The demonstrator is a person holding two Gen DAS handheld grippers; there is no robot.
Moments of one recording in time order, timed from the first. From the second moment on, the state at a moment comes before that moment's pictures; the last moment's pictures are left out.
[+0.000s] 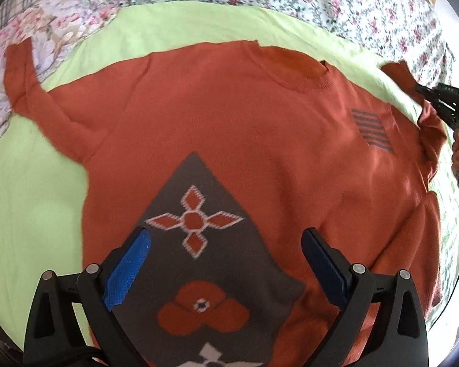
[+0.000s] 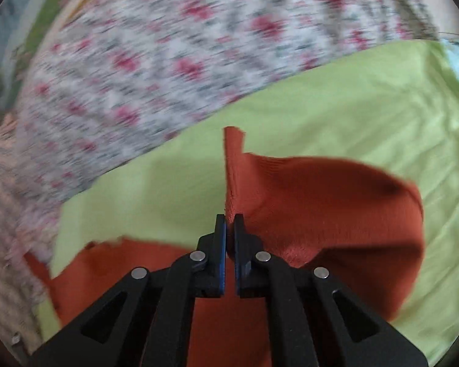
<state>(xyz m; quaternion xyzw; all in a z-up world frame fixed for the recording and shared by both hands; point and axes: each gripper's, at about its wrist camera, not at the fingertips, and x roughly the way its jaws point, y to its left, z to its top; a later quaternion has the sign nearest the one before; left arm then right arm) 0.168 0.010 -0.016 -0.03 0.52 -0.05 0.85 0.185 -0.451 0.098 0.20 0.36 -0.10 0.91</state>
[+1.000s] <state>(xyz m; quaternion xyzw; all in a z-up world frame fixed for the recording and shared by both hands) 0.344 0.049 -0.049 -0.22 0.53 -0.19 0.80 0.157 -0.248 0.023 0.24 0.43 0.09 0.86</state>
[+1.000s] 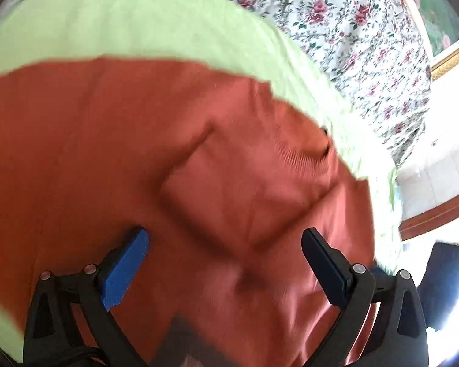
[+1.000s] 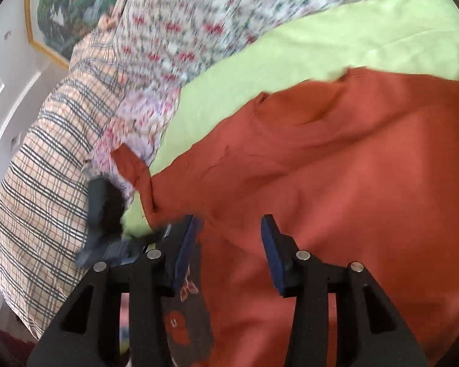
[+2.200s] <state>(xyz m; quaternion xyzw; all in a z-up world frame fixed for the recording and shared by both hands) 0.303 0.103 -0.044 -0.21 0.46 -0.17 0.84 0.074 -0.387 0.064 0.22 0.39 -0.12 0.89</state>
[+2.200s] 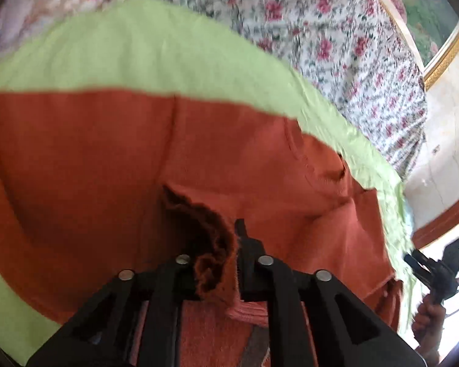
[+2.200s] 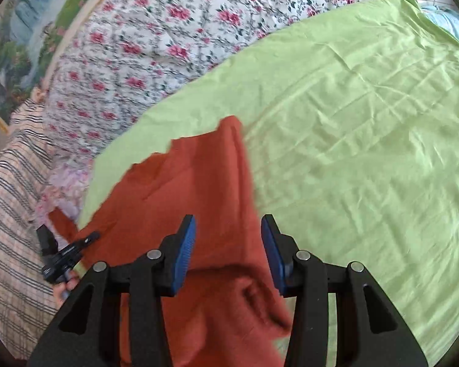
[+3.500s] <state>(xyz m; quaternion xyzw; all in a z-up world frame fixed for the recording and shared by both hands) 0.260 0.083 -0.022 -0.11 0.45 -0.08 0.88 0.133 -0.384 0.017 0.14 0.48 -0.10 0.86</state>
